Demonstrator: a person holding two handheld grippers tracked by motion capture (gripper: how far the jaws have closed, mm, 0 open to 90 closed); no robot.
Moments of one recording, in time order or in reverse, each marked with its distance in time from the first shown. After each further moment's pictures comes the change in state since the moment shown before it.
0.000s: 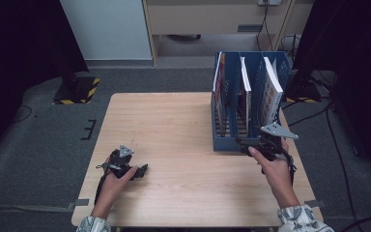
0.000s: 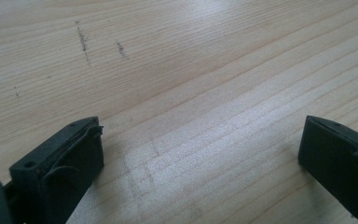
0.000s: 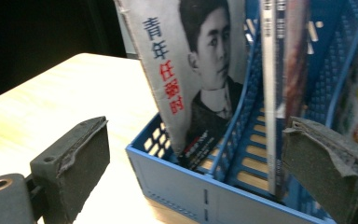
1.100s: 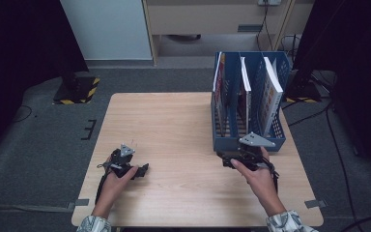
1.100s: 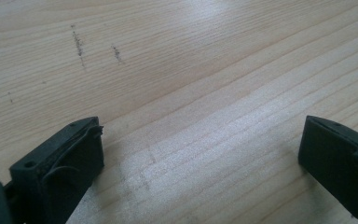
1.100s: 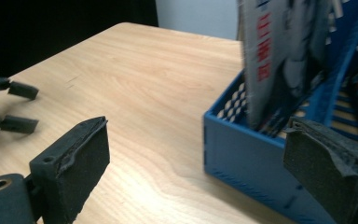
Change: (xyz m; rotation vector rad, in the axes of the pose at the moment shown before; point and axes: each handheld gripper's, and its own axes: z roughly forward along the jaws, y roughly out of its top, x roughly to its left) left arm -0.001 0.002 0.002 0.002 -0.004 0.005; right arm 0.049 -0.023 0.016 0.079 0.124 -0.051
